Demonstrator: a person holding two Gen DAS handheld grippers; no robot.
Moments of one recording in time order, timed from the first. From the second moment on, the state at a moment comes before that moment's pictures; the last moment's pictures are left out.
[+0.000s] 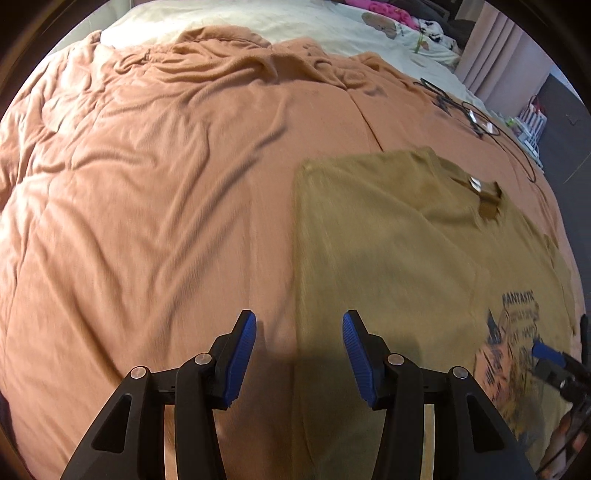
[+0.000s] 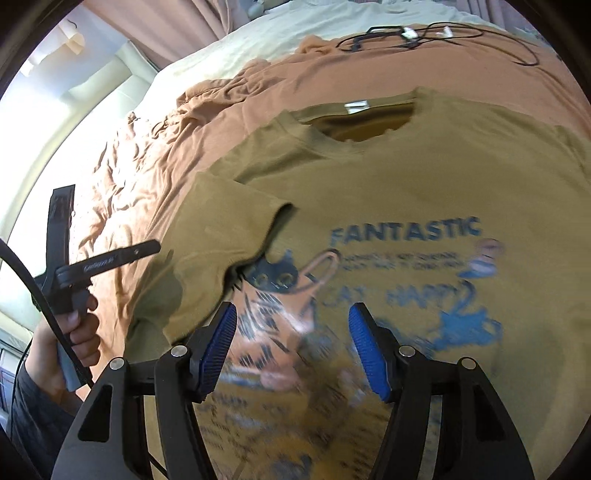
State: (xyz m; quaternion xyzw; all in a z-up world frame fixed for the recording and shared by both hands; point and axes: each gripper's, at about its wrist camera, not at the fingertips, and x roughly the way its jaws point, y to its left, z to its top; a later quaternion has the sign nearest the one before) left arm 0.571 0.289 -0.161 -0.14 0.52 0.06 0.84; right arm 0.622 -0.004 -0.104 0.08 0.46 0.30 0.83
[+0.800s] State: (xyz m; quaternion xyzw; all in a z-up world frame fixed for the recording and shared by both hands) left arm 0.522 0.222 -0.147 -0.07 0.53 0.06 0.84; right arm 0.571 -0.172 -0.105 0.19 0.44 0.24 0.85
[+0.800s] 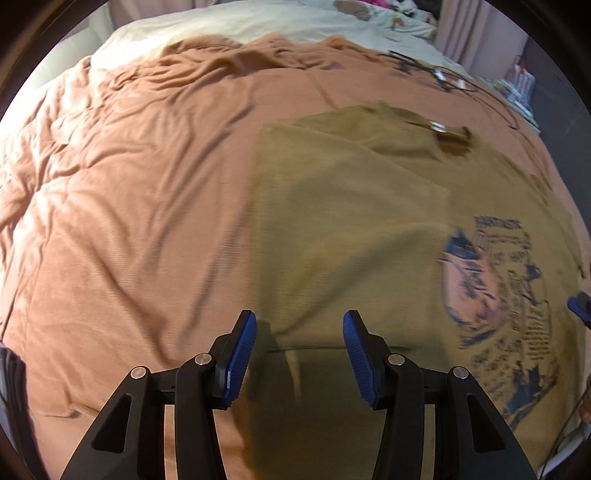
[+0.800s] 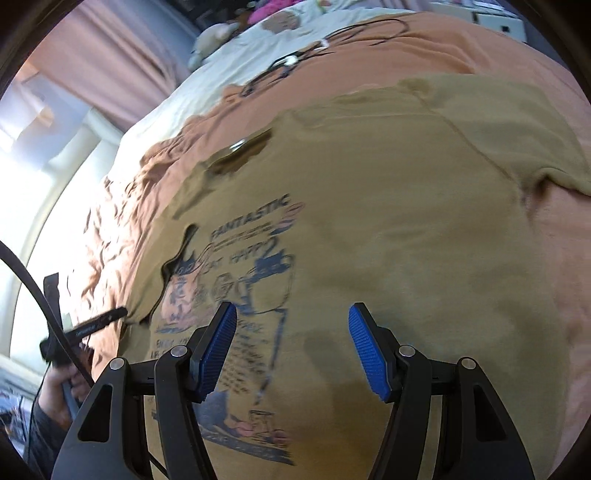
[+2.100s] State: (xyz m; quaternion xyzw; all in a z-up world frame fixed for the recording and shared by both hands) left arm 0.537 0.164 -0.129 -0.08 0.54 0.02 0.84; right arm 0.555 -0.278 -0.070 0.27 0.40 0.21 0.85
